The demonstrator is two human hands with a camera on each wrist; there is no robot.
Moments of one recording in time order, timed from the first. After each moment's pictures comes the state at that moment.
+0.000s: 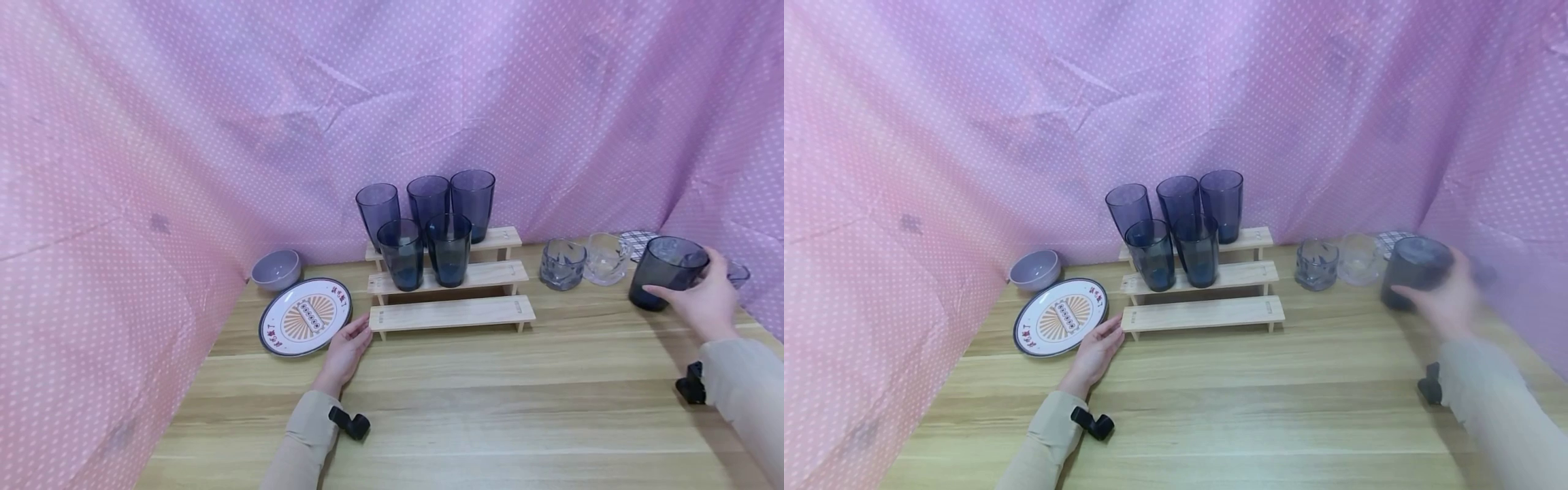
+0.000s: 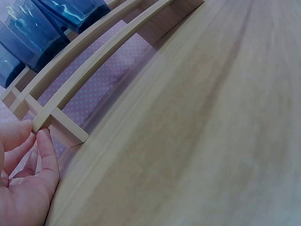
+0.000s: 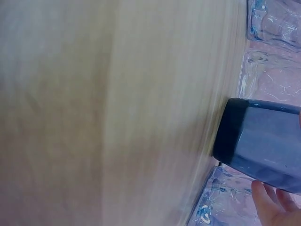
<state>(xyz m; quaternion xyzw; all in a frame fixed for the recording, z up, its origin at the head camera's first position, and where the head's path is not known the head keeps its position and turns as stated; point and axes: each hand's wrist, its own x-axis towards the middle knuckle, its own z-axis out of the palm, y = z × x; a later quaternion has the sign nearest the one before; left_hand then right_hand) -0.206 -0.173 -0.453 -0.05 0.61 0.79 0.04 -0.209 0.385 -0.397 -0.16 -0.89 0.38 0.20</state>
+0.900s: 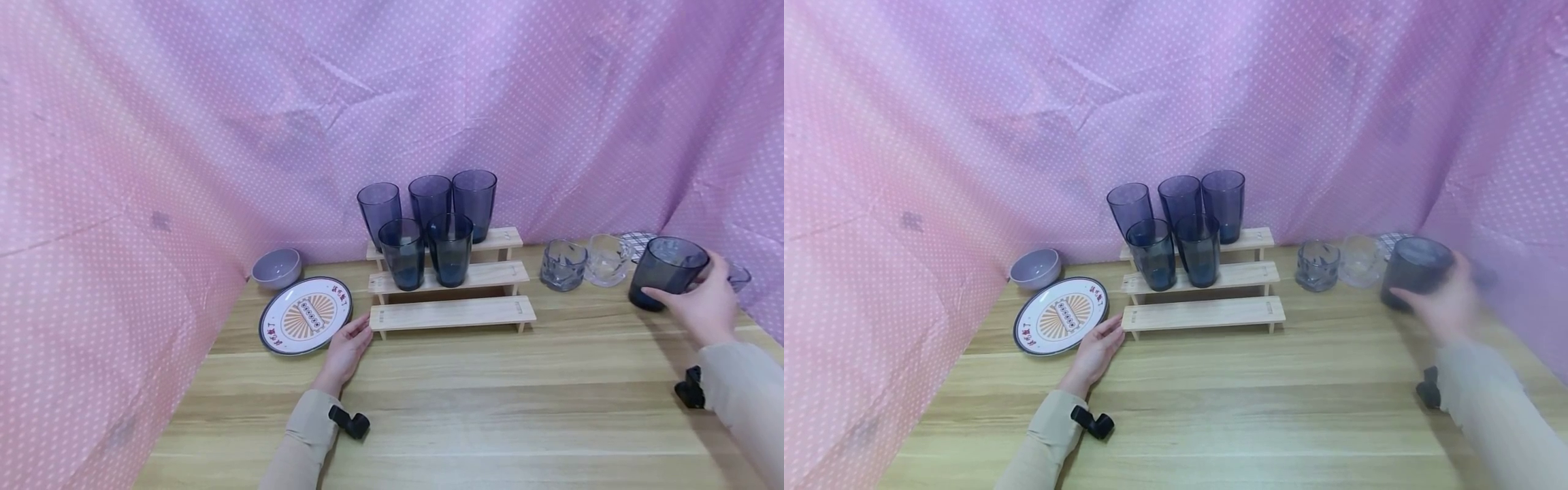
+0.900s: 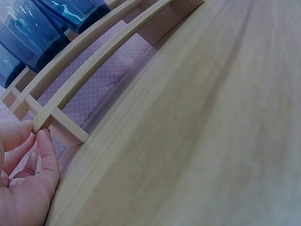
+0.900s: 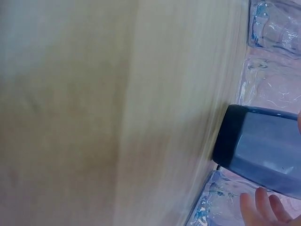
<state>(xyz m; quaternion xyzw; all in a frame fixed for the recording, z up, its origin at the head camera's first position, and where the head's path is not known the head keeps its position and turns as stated) -0.207 -0.173 -0.453 -0.06 0.61 0.79 0.03 -0.209 0.385 -0.402 -0.17 -0.89 0.37 0.21</state>
